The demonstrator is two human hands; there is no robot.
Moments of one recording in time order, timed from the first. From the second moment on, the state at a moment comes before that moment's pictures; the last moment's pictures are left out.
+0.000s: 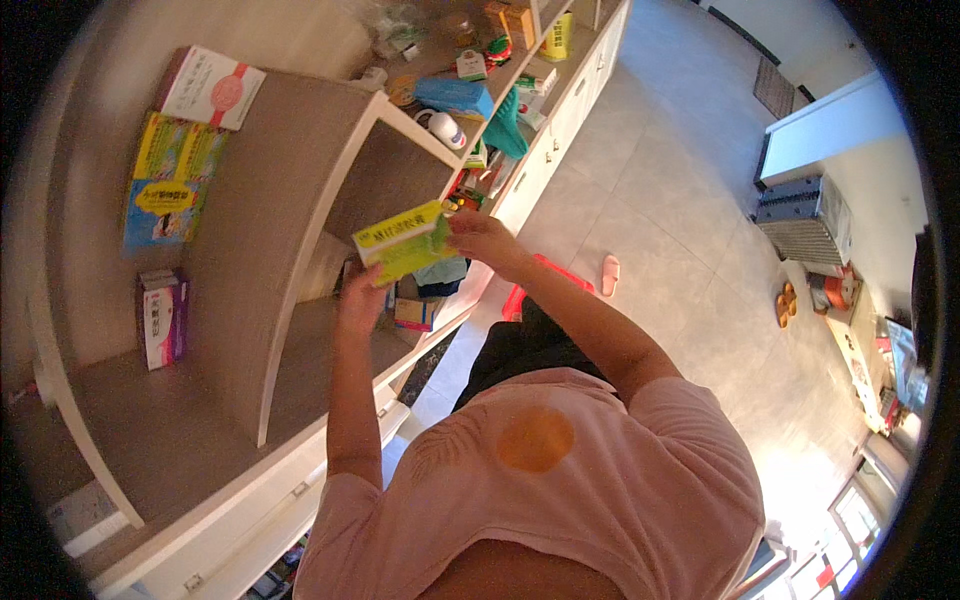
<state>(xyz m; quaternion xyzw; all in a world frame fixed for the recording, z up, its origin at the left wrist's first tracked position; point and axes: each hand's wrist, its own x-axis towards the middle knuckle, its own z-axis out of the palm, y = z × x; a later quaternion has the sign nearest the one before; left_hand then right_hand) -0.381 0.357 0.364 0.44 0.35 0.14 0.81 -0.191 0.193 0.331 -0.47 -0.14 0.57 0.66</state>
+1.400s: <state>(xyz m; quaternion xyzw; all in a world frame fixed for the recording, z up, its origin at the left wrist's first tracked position) -0.456 0.269 0.572 0.42 0.33 0.51 0.67 -0.249 0.225 0.540 -0.43 -0.39 0.53 0.62</state>
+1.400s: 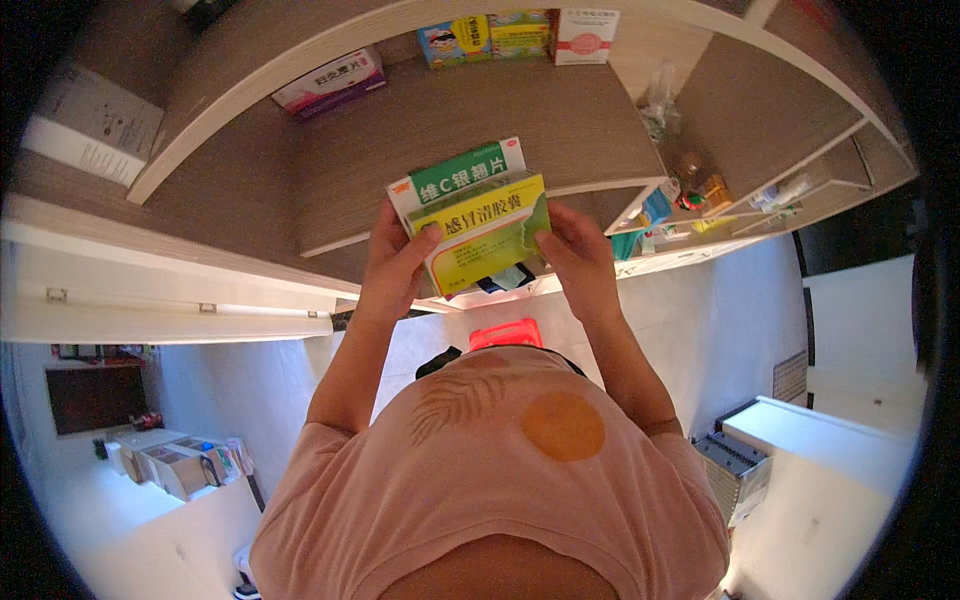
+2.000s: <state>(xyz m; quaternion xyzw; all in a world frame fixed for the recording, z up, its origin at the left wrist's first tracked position) -0.549 0.290 0.585 0.40 0.33 0.69 0.51 -0.314 0.357 0.545 -0.28 -0.61 0.62 0.40</state>
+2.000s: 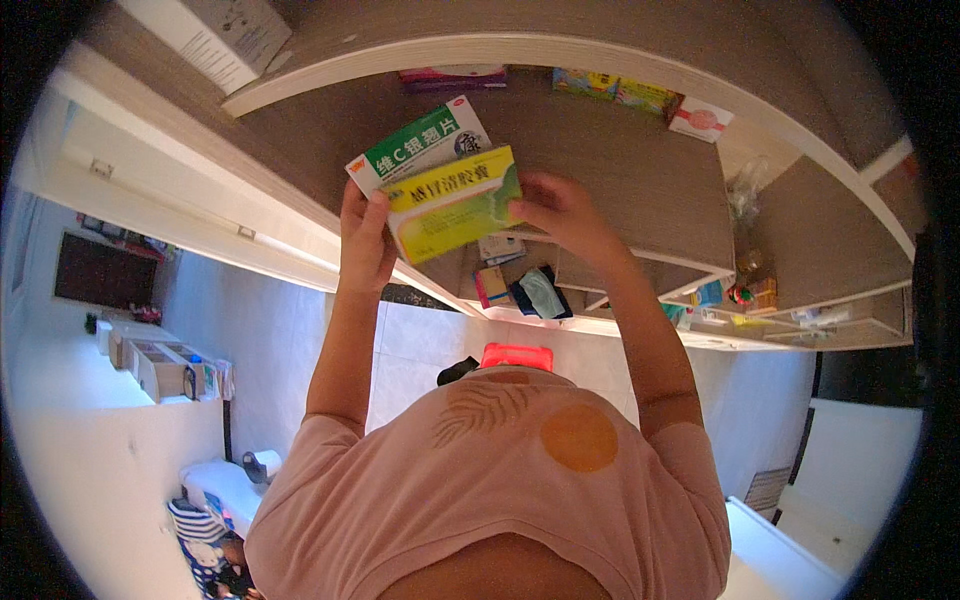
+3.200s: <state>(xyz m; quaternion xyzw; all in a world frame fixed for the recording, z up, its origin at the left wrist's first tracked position) -0.535 0.352 0.580 0.55 0.59 0.59 -0.07 -0.420 0.401 0.580 -0.34 -0.80 0.30 0.38</state>
